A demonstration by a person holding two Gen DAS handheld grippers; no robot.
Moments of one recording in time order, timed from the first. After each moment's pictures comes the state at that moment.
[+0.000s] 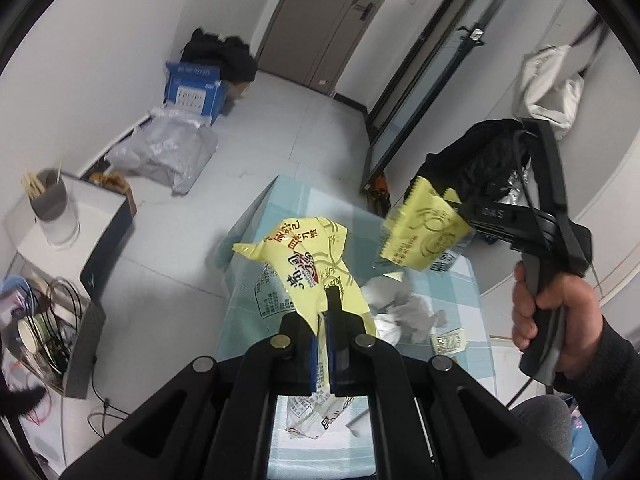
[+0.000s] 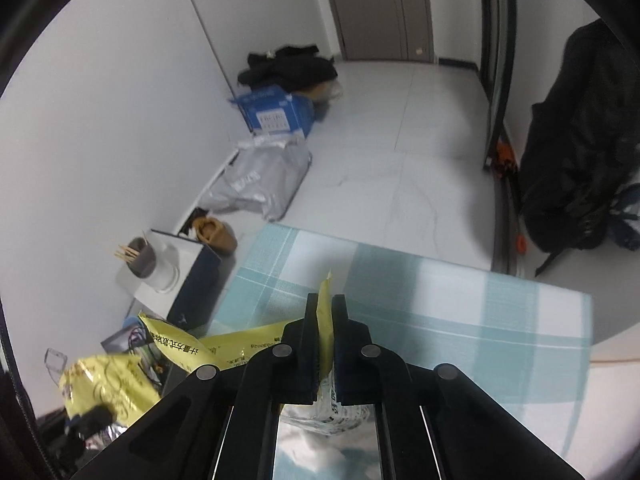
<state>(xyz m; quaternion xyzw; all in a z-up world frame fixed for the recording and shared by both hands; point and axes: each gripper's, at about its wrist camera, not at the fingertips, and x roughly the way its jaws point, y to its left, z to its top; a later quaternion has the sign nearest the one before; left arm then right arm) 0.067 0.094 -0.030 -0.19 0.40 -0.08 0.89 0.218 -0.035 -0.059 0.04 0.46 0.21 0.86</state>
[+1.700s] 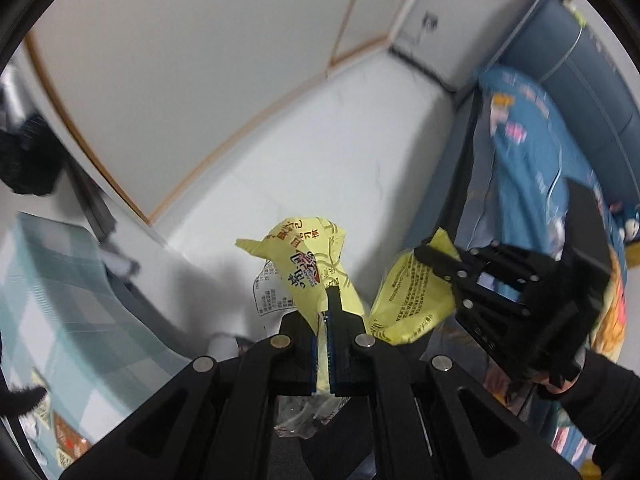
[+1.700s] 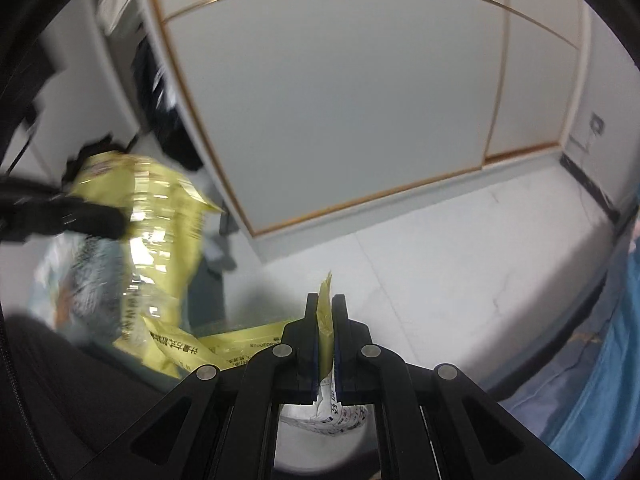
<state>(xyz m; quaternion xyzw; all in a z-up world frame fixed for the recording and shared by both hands) -0.003 -0.388 -0.097 0.20 0.56 -0.46 0.65 -0.122 -0.509 -0.166 0.15 0.43 -0.10 0.89</state>
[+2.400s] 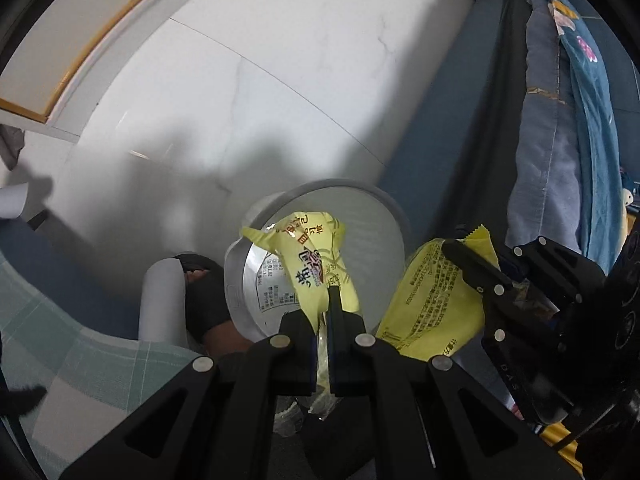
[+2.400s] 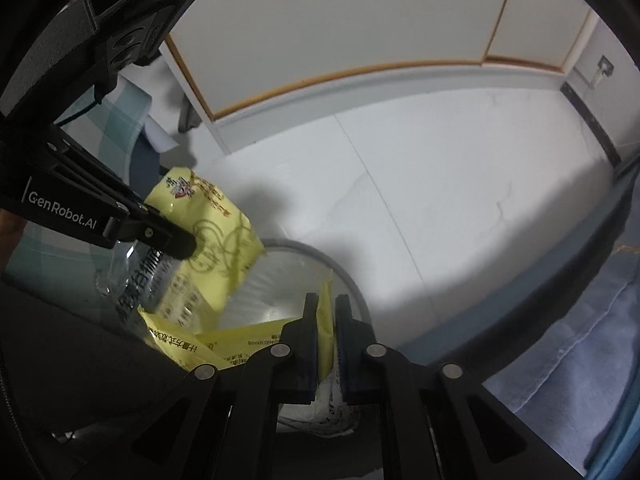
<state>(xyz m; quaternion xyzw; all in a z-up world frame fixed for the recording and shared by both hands) 0.005 -0.441 -0.246 0.27 0.73 -0.43 0.46 -0.103 -0.502 -0.289 0.17 0.58 -0.12 0.78</state>
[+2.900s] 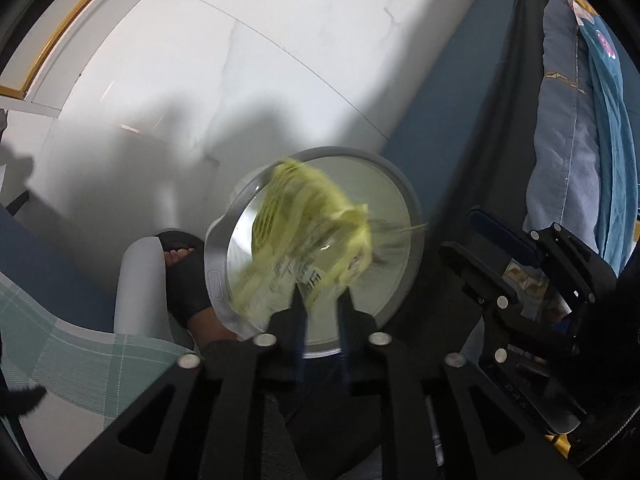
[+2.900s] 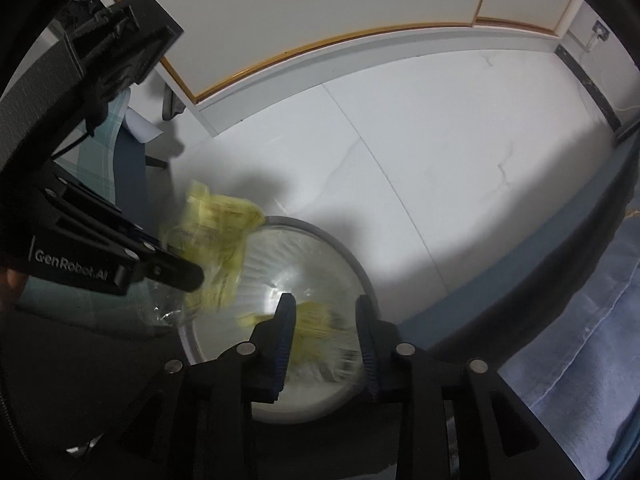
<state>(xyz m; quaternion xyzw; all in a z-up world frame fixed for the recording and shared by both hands) -0.015 -0.442 -0.274 0.27 0.76 -0.41 0.43 -0.110 -0.507 -0.311 0.21 0.61 -0.13 0.75</state>
